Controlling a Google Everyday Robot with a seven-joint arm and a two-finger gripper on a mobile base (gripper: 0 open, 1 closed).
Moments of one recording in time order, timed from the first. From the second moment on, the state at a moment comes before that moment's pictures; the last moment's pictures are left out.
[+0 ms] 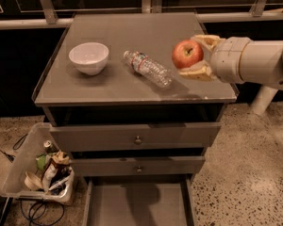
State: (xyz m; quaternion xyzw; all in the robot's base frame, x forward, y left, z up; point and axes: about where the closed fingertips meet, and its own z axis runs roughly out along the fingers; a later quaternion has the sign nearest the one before) arm 0.586 -0.152 0.935 -0.54 0.63 -0.01 0.56
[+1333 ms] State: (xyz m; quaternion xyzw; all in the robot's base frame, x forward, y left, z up) arm 0.661 -0.204 0.938 -0.43 0.70 -0.01 0.58
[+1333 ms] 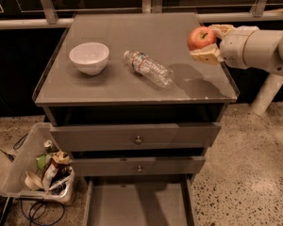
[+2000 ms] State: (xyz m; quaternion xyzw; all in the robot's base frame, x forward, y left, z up) arm 0.674 -0.221 0.908 -0.41 0.72 0.01 0.55
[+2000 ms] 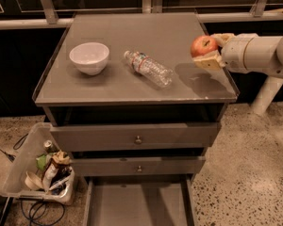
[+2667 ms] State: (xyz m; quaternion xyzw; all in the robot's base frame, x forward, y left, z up) arm 0.683 -0.213 0.854 -0.42 0.75 0.04 0.51
